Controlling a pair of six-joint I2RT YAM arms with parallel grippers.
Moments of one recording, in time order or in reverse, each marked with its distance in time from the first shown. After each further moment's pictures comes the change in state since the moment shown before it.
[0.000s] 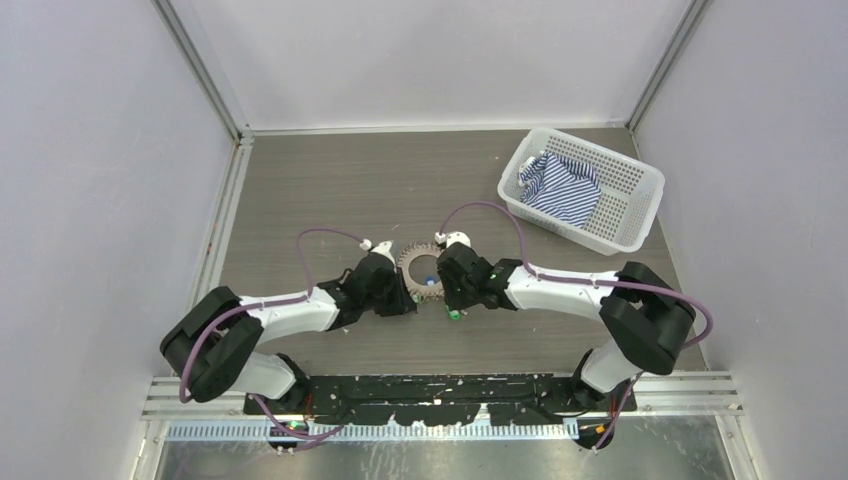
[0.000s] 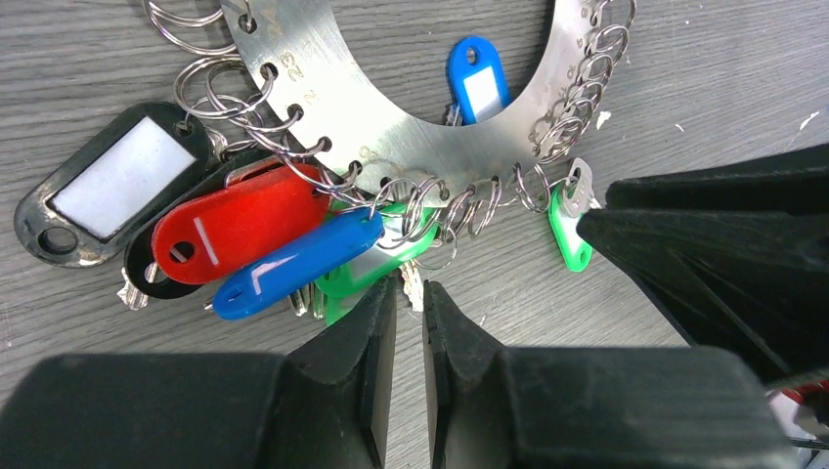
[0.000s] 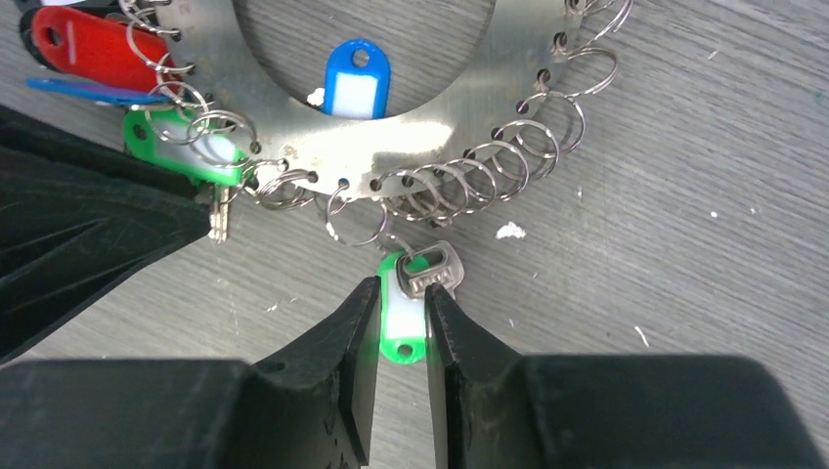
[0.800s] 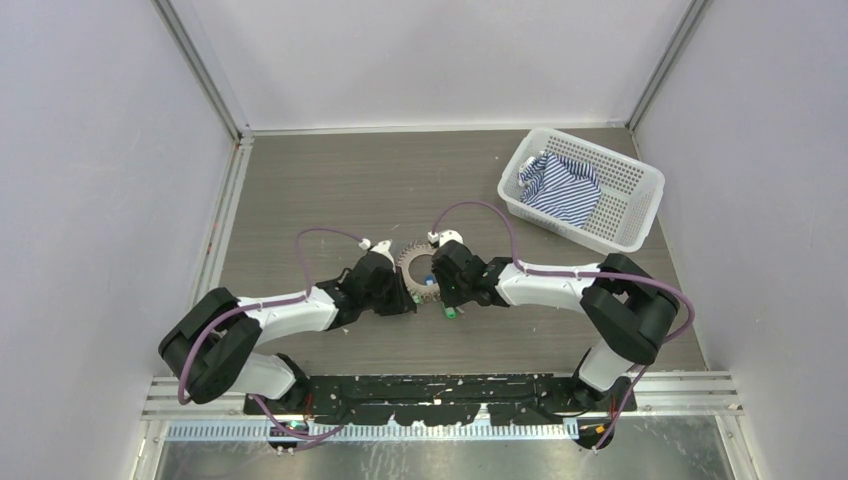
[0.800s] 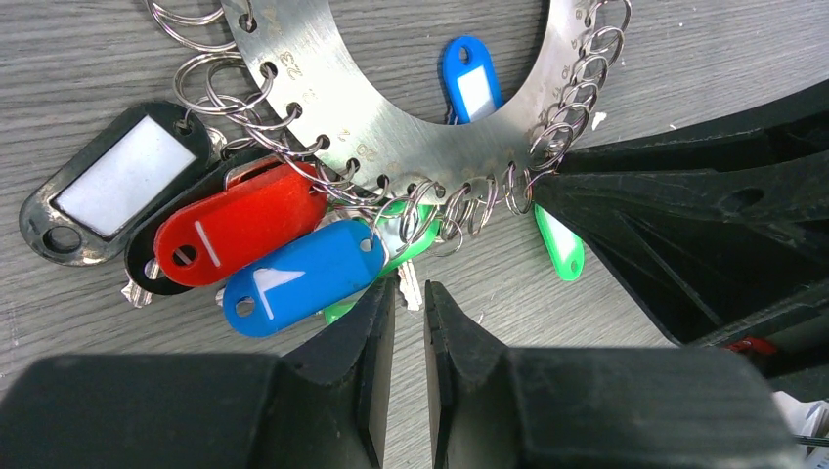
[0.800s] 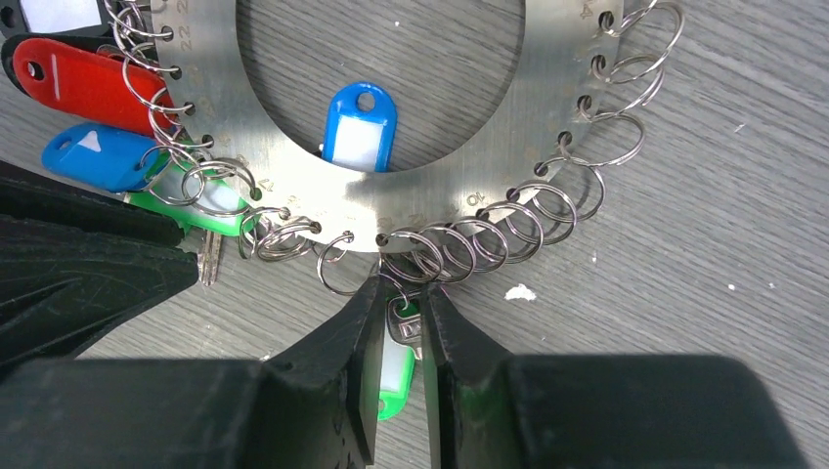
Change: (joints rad) left arm 0.011 -0.010 0.000 -0.006 0.010 0.005; right arm -0.010 0.096 0.020 0.088 -0.013 -0.063
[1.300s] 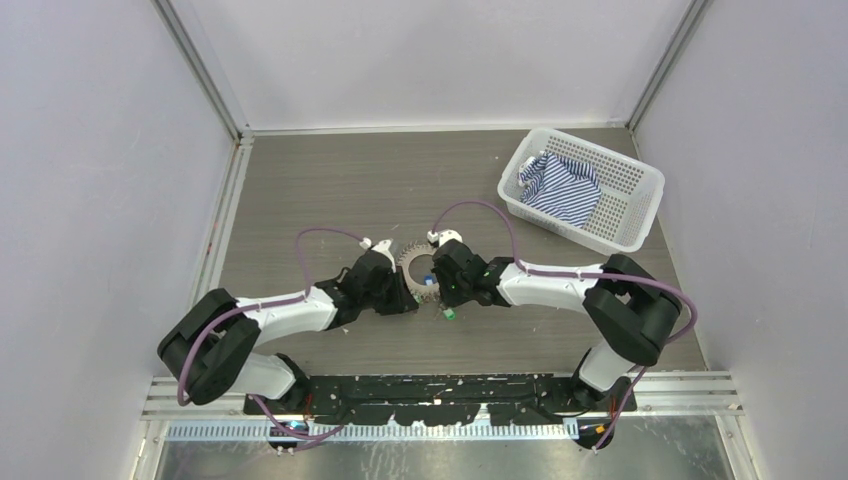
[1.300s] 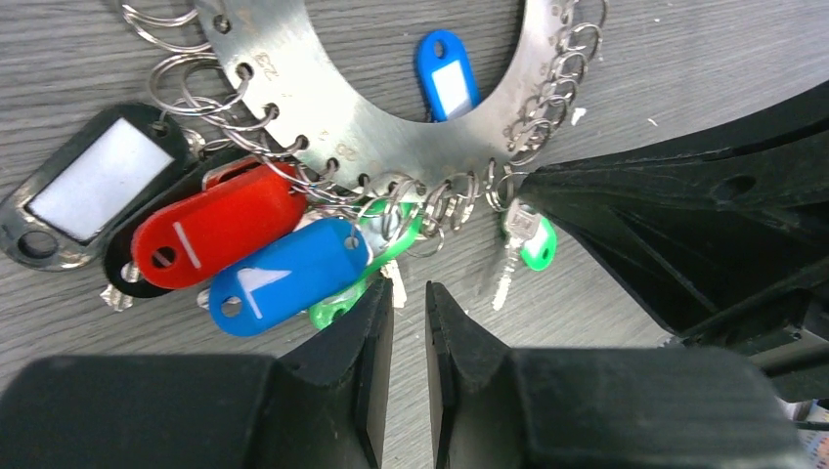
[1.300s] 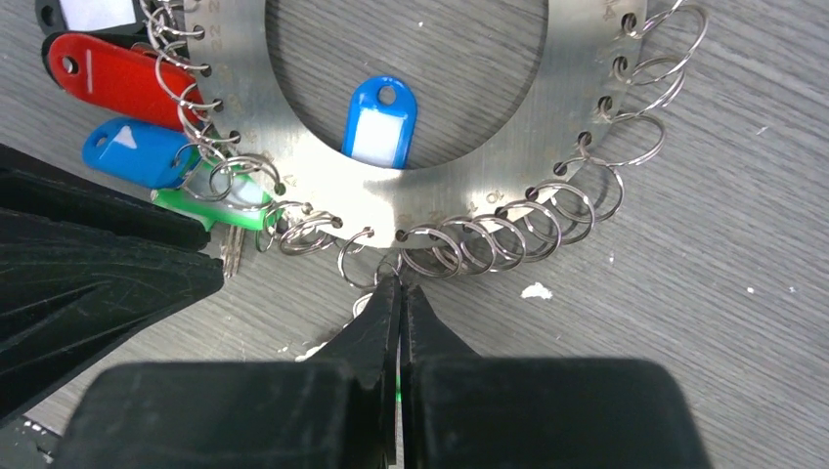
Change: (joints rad) left arm 0.005 -0.002 0.000 0.007 0.028 -0.002; right arm -0.002 -0.005 0.000 0.011 -0.026 0.007
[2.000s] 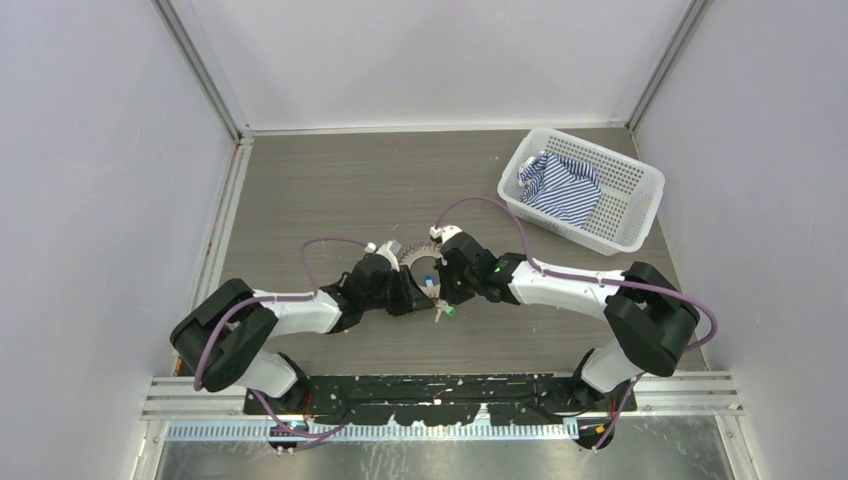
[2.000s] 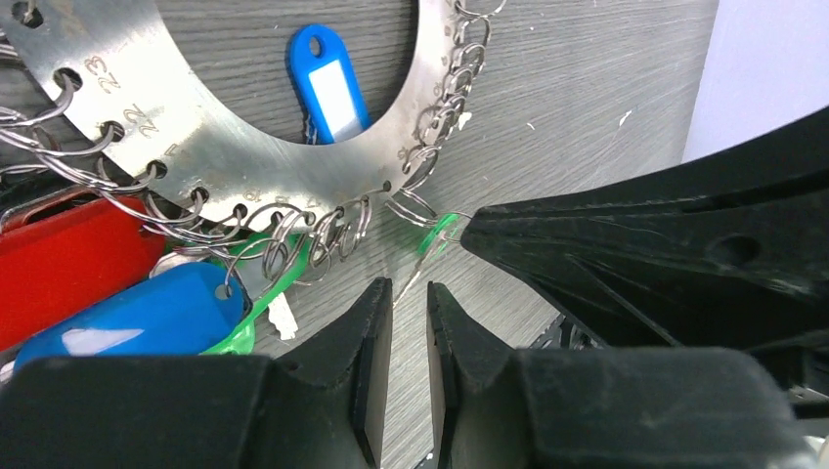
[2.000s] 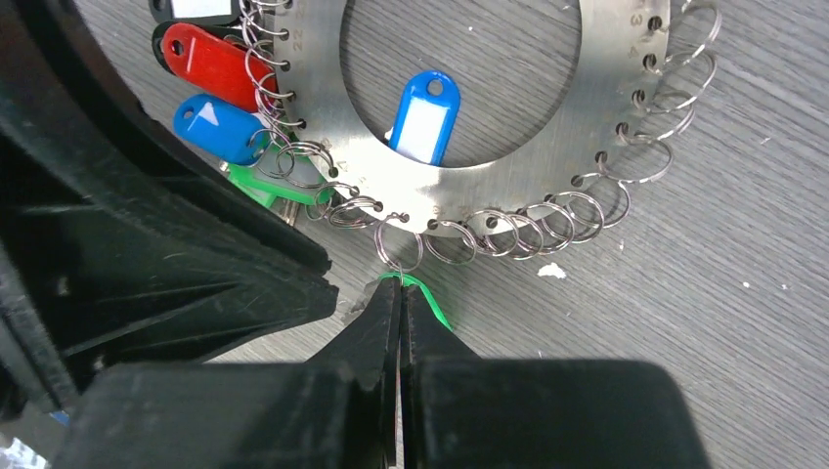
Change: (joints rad) left arm 0.000 0.065 -0.056 0.279 0.148 -0.180; right arm -0.027 -0.089 0.000 -0.042 -0.102 -0.043
